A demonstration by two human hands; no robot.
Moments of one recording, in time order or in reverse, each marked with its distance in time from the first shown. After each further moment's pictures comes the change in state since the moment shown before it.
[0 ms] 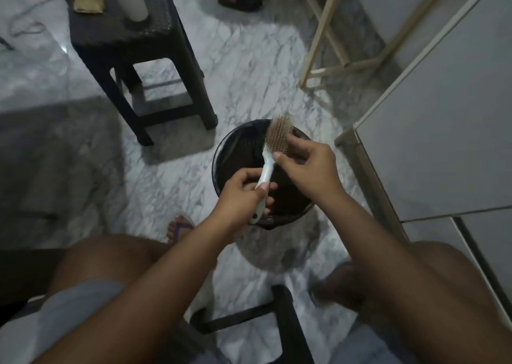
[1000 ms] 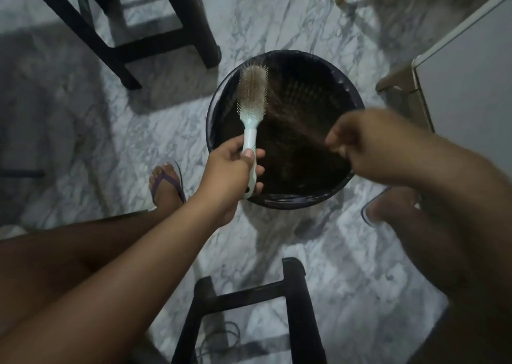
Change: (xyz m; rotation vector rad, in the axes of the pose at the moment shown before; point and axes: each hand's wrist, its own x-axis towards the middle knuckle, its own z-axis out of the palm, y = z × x) left_hand 0.096 -0.053 -0.022 -0.017 0.218 -0.124; right_hand 0.059 0.045 -0.021 -0.735 -0.578 -0.016
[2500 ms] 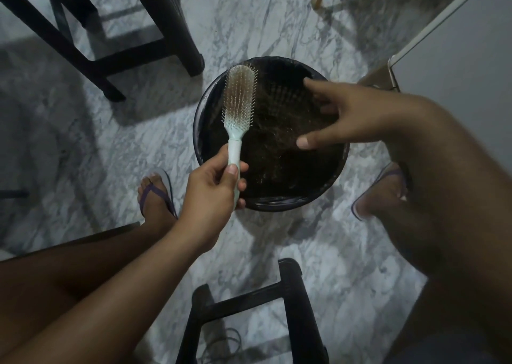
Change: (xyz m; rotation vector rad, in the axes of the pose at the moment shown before) left_hand -0.022 -0.009 -0.012 0.070 -0.072 0.184; right_hand 0.036 0.016 -0.020 0.385 -0.216 0.012
